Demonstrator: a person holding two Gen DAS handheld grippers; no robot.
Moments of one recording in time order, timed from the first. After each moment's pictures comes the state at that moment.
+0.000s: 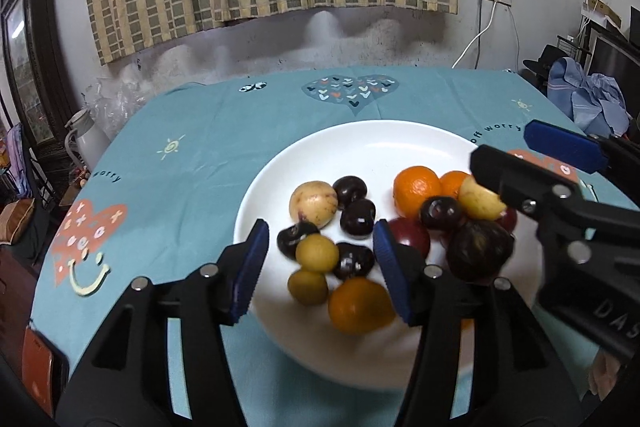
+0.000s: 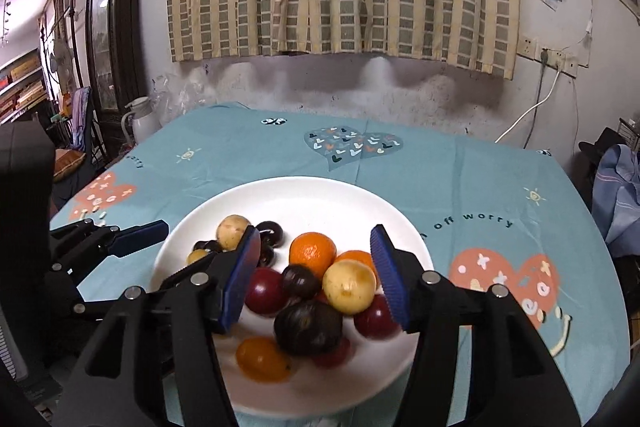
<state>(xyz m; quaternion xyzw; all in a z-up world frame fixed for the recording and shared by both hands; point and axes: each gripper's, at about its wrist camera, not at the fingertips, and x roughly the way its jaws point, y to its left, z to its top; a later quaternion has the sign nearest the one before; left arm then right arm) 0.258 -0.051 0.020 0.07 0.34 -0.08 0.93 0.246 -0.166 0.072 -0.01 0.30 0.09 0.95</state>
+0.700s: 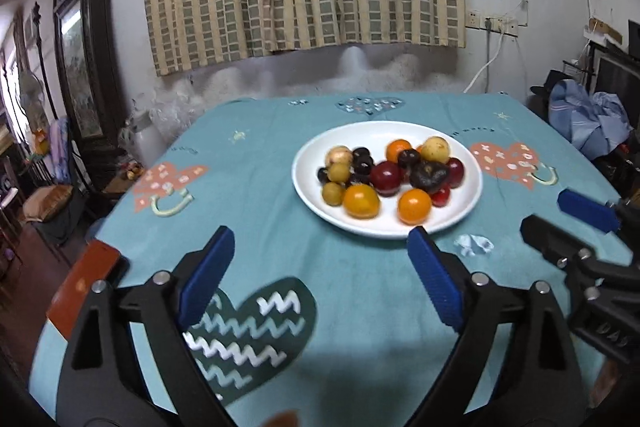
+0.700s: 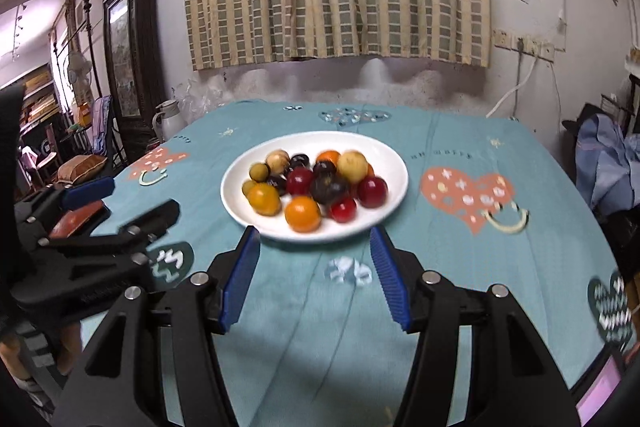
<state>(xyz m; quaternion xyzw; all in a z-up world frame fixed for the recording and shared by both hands) 0.089 -0.026 0.049 0.05 0.28 -0.03 0.96 0.083 -0.181 0.063 0.02 0.29 0.09 0.95</state>
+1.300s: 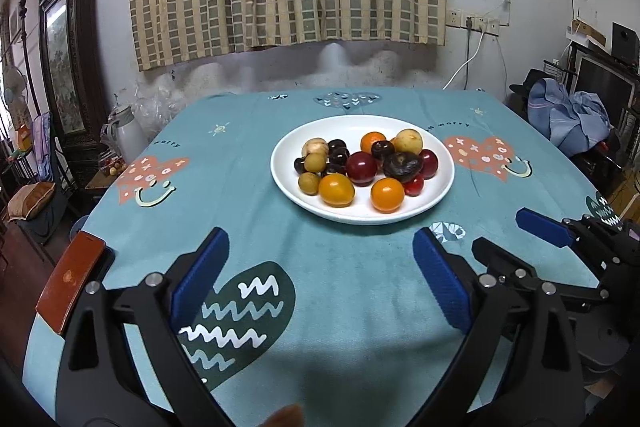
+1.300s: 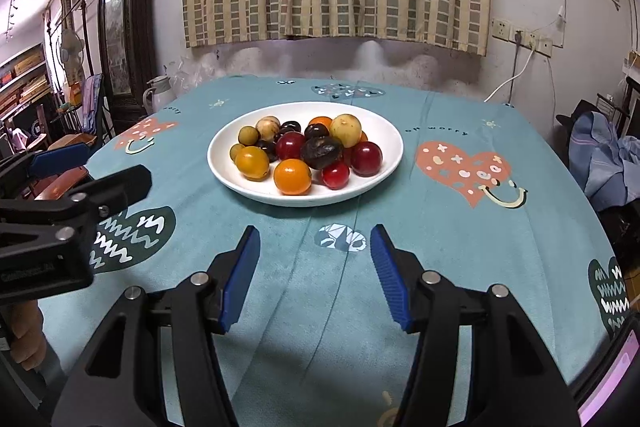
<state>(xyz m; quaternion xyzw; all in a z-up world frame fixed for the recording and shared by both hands) 0.075 -0.029 0.052 0.05 0.29 -0.06 0.95 0.083 -0.172 0.042 -0.01 0.32 0.08 0.95</state>
